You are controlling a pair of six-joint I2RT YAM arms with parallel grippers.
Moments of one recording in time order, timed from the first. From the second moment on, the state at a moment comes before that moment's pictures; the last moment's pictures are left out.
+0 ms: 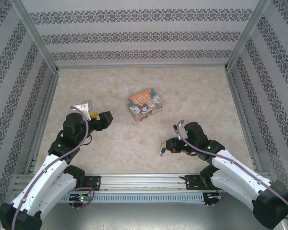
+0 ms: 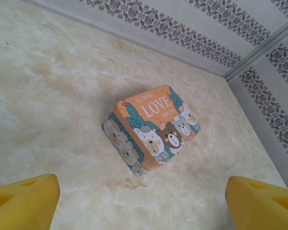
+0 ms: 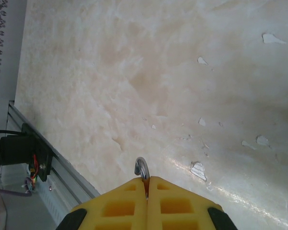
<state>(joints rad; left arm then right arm) -0.32 0.65 0.56 -0.25 0.10 -0.55 0.56 0.79 0.38 -0.38 -0.49 0.66</state>
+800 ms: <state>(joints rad) -0.32 0.63 0.53 -0.25 0.05 -0.54 0.60 0.92 0.38 -0.39 -0.42 0.68</state>
